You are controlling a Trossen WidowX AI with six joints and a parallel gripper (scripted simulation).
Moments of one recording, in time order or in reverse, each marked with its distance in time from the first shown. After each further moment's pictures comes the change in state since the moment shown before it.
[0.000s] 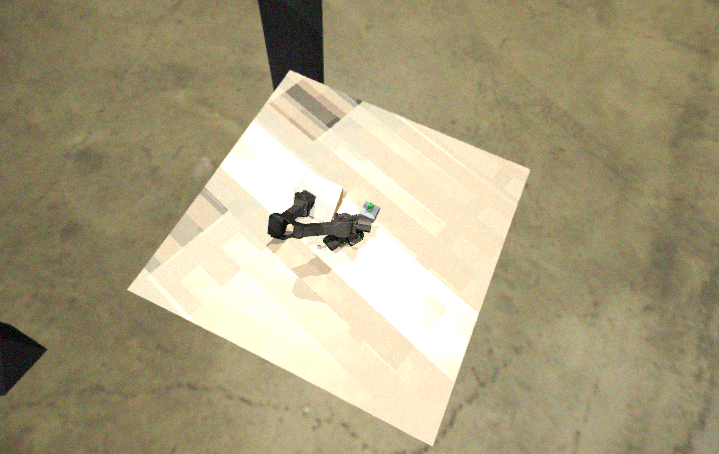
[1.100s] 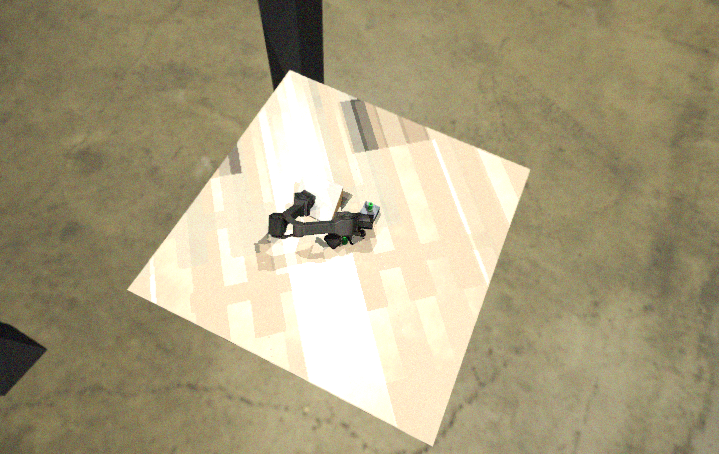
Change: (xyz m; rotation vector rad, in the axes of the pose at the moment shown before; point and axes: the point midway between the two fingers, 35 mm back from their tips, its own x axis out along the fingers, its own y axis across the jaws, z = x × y) arm -0.021 0.003 0.005 0.010 -0.004 0.013
